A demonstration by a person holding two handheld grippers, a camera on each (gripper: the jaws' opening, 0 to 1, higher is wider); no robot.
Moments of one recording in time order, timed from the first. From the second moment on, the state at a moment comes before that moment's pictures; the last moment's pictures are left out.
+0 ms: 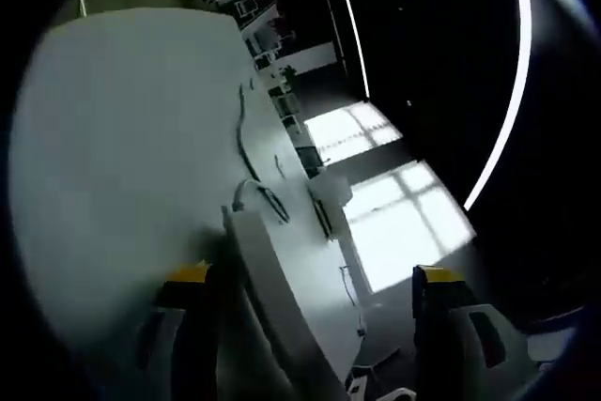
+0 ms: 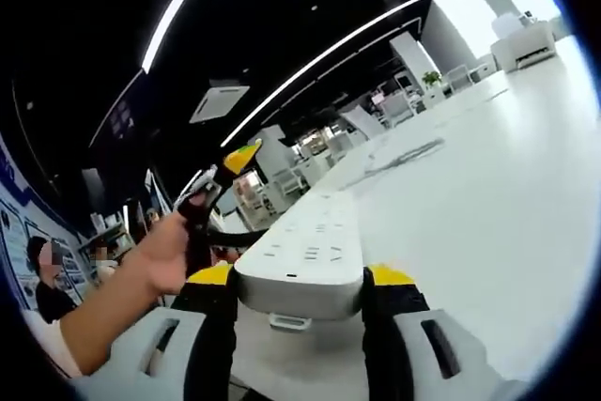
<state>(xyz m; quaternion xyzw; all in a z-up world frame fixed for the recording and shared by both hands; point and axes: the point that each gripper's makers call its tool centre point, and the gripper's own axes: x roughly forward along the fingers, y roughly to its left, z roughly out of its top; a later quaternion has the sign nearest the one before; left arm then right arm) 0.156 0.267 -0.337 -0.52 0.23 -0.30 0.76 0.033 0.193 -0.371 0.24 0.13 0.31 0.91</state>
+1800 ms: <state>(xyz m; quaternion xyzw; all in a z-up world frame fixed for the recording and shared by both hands) 0.157 0.231 -0.384 -0.50 0.33 -0.30 0.74 0.021 0.192 -0.381 0.19 0.15 0.34 0.91</state>
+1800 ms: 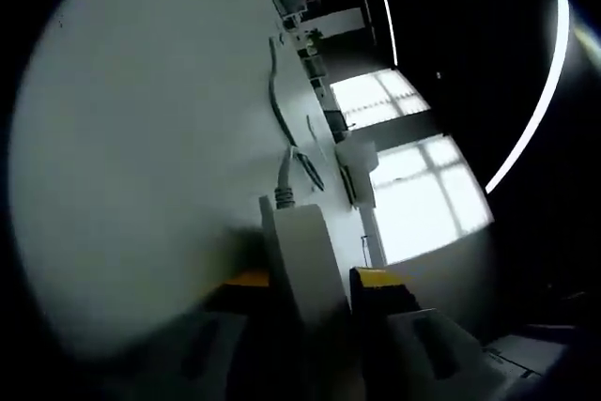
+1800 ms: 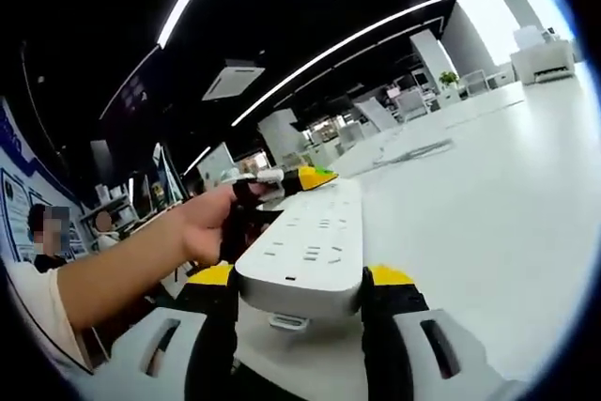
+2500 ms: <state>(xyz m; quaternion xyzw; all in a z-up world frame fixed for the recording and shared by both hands) 0.171 0.242 -0.388 -0.54 0.36 -0.30 0.70 0.018 0.197 -0.389 0.10 0.14 0.35 0.92</state>
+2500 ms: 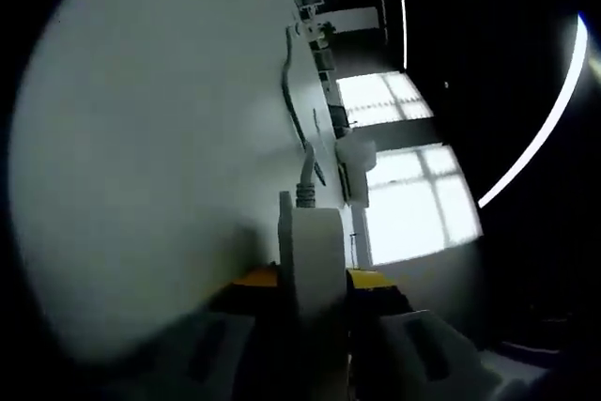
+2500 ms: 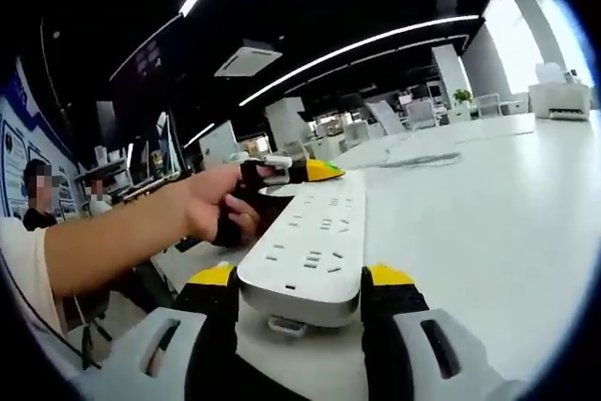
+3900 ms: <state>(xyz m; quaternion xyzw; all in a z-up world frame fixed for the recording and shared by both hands) 0.177 0.266 -0.368 -0.56 0.36 -0.35 0.66 0.009 0.189 -0.356 0.12 0.06 0.39 0.91</state>
